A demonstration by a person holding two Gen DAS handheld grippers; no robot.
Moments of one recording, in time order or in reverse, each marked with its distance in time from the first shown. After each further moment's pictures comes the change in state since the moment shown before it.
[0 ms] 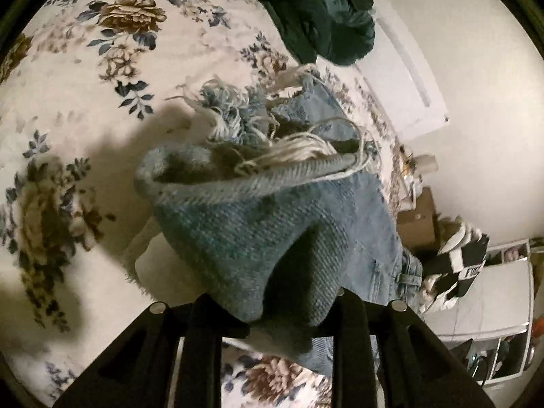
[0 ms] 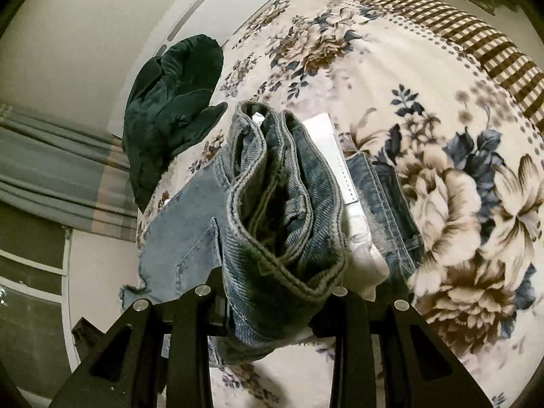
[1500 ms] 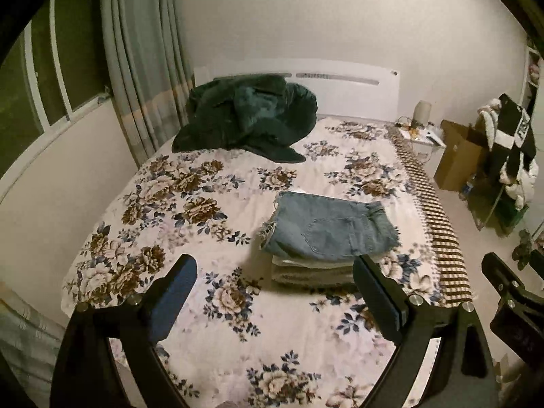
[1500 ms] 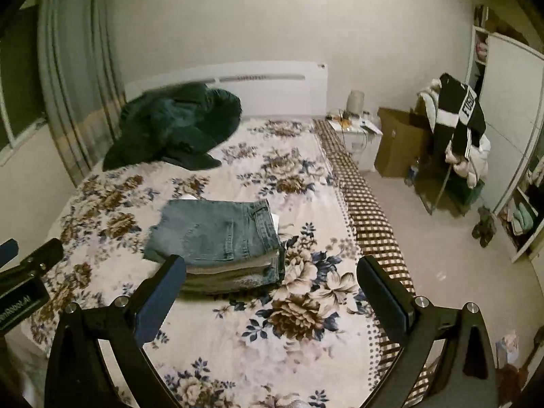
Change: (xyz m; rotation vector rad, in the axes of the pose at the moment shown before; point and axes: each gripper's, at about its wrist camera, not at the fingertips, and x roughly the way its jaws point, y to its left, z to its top) left arm -0.335 -0.139 -0.188 0.739 -0.426 0.417; right arm -0.400 0.190 -0.241 -0.659 -0.440 -0.434
